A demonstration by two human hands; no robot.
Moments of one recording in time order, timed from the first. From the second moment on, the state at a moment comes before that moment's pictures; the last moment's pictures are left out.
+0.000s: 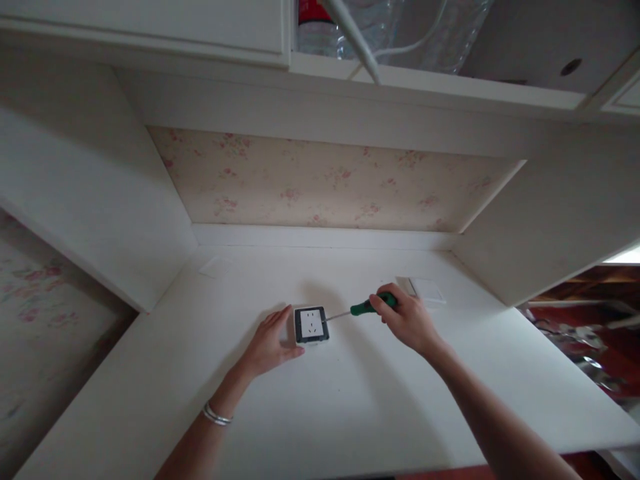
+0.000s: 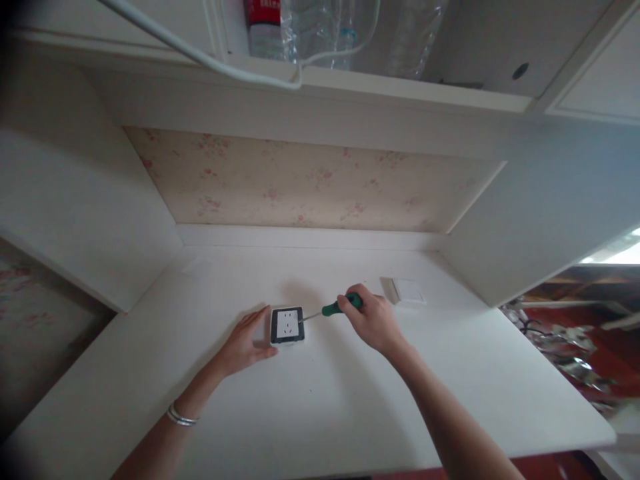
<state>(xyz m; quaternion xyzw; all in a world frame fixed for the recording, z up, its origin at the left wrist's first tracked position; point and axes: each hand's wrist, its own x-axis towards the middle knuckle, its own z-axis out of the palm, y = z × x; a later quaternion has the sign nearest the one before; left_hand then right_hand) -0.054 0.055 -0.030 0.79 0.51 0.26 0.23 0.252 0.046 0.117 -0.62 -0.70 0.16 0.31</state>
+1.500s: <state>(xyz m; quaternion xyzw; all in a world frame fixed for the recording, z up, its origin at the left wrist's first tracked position) -0.050 0.055 -0.030 0.81 0.51 0.24 0.18 0.200 0.070 0.175 -0.51 -0.86 -0.01 0.03</state>
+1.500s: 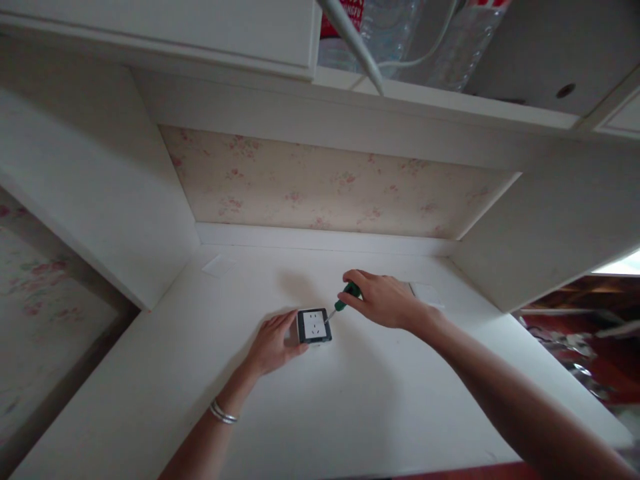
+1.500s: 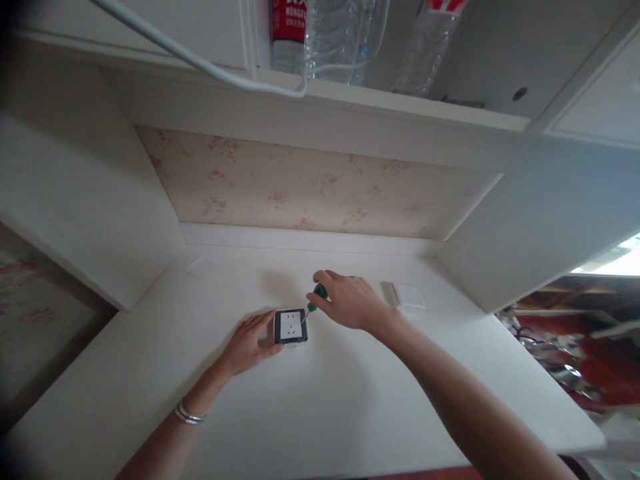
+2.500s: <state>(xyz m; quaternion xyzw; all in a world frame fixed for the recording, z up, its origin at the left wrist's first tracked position) -0.049 0.056 -0.027 0.81 0.50 0.25 0.17 0.156 0.111 0.210 -0.37 -0.91 0.08 -0.16</state>
